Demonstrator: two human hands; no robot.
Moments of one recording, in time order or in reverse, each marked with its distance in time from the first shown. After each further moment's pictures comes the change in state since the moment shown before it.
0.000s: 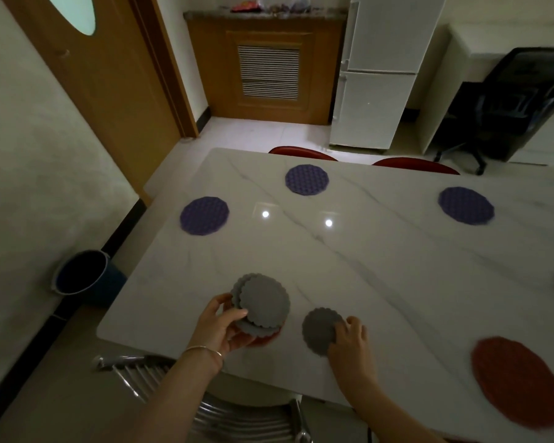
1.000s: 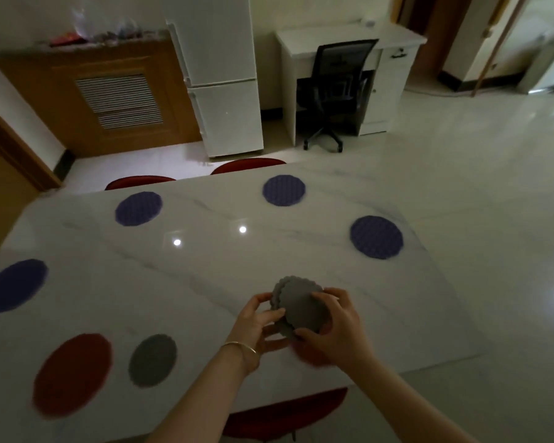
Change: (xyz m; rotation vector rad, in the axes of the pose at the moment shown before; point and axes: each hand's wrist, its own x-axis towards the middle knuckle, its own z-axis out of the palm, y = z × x) left_hand -0.073 -0.163 0.360 0.361 -0.460 -0.153; right_hand -0.071 0.286 -0.162 0.440 0.387 -0.050
